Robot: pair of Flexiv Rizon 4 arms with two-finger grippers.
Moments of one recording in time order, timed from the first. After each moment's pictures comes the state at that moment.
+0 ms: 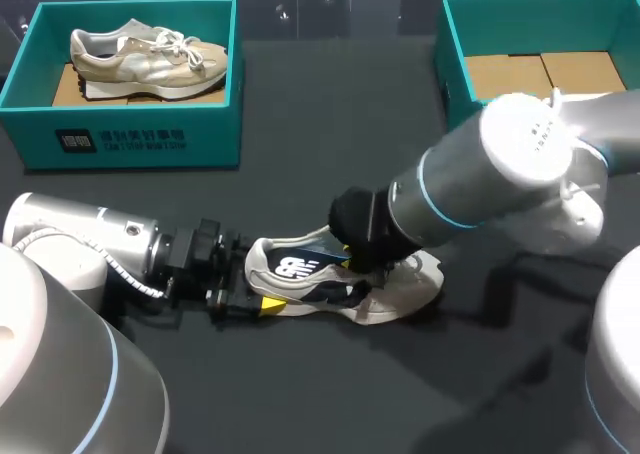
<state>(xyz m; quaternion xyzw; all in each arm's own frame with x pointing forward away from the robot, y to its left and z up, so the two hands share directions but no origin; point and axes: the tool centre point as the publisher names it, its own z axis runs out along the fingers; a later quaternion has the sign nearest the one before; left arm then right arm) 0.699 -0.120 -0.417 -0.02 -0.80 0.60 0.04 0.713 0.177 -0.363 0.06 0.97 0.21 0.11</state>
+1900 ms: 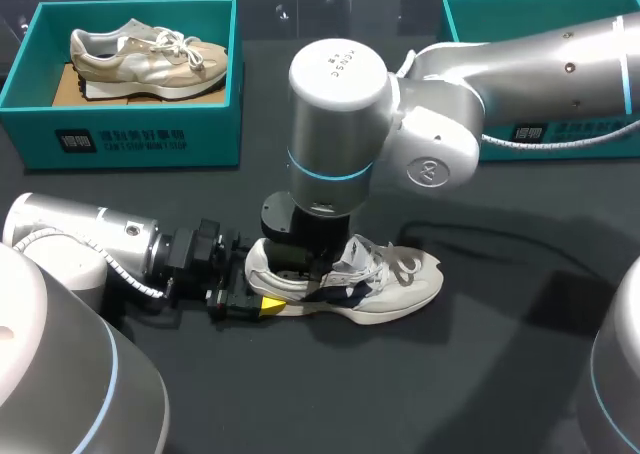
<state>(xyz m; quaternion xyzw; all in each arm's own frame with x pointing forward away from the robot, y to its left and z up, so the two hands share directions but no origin) 0.699 -0.120 -0.417 -0.02 -0.79 0.60 0.04 0.701 0.218 -0.393 0.10 0.99 0.03 -0.01</state>
